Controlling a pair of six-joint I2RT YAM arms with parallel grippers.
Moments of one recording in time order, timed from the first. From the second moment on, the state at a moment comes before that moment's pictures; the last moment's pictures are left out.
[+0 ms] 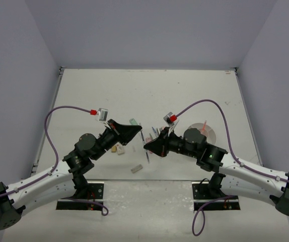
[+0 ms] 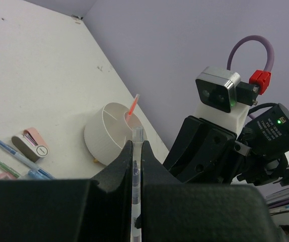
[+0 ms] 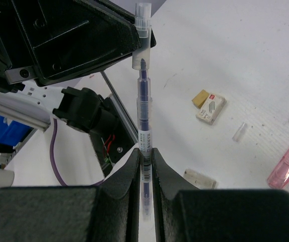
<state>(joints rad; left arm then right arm) -0.91 0.72 0.45 0.38 -0.09 -0.81 1.01 0.90 0.61 0.10 -0.16 0.61</state>
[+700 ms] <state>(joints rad) -0.91 0.74 0.45 0.45 -0.08 -0.83 1.01 0.91 0.71 0.03 -0.09 0.60</state>
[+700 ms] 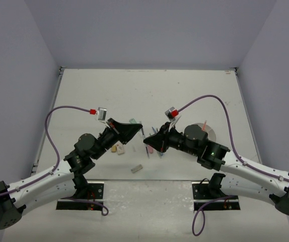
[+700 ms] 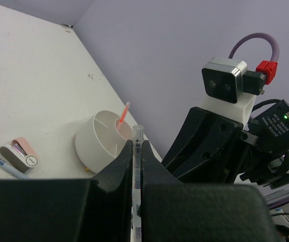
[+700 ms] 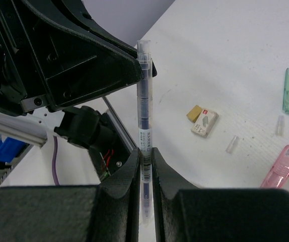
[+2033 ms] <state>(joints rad) -0.90 0.79 0.46 0.52 -0.03 -0.69 1.03 0.92 0.76 -0.04 -0.02 0.48</state>
